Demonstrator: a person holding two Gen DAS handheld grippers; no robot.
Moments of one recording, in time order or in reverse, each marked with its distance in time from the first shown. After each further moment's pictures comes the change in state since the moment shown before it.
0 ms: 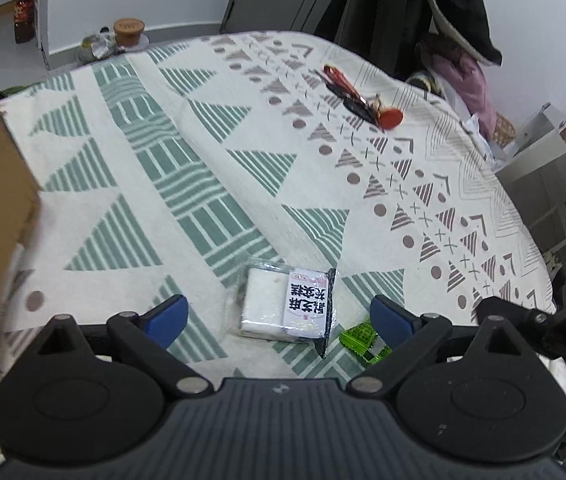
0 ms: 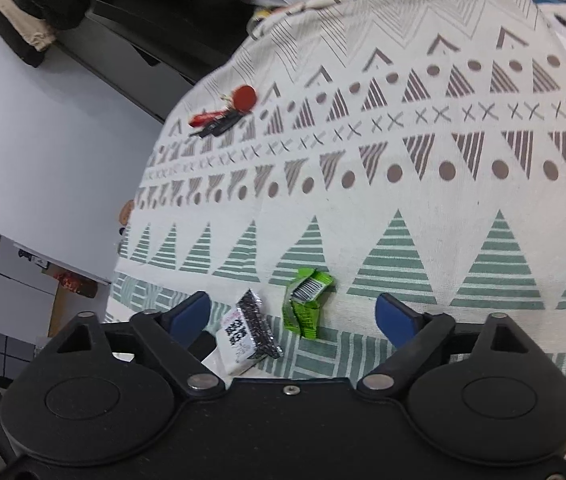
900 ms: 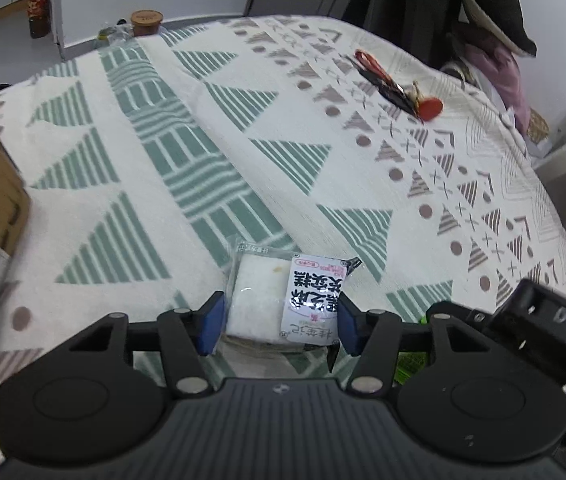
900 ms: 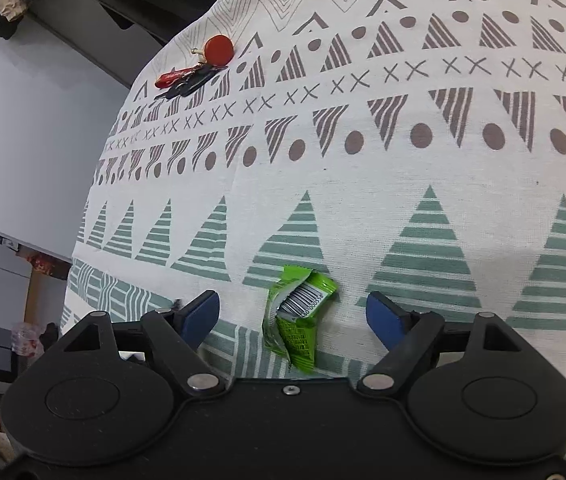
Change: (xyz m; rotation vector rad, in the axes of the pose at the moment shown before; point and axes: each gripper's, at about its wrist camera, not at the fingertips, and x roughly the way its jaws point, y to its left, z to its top) left arm 0.032 0.012 0.008 -0.014 0.001 0.079; right arm 0.074 0.008 -0.001 -0.020 0.070 -0.074
